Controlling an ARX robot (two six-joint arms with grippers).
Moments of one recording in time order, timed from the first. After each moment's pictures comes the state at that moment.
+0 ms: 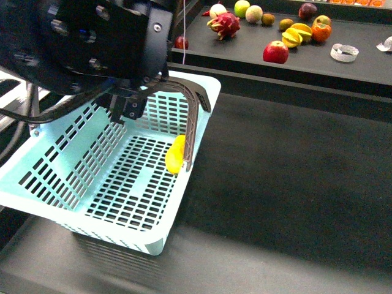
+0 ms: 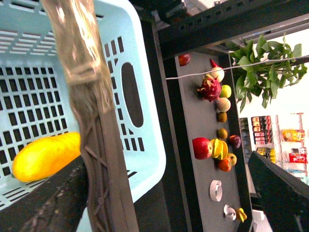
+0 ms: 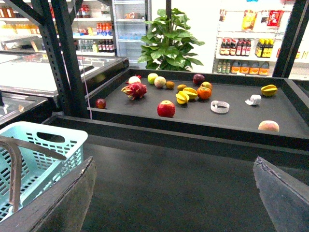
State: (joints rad) left arm -0.49 2.04 1.10 0.46 -0.65 -1.43; right arm 0.00 0.01 0.01 0.00 0.00 0.00
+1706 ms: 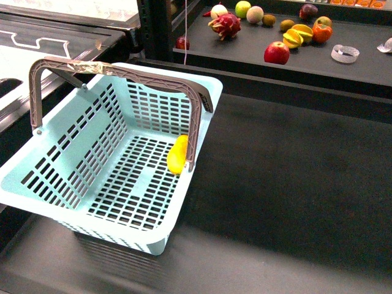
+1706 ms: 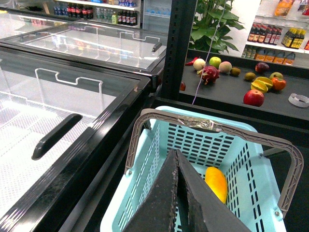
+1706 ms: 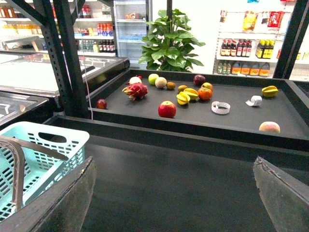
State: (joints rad) left arm 0.00 0.82 0.03 0.79 0.00 -0.02; right arm 0.00 0.00 0.01 0.00 0.00 0.00
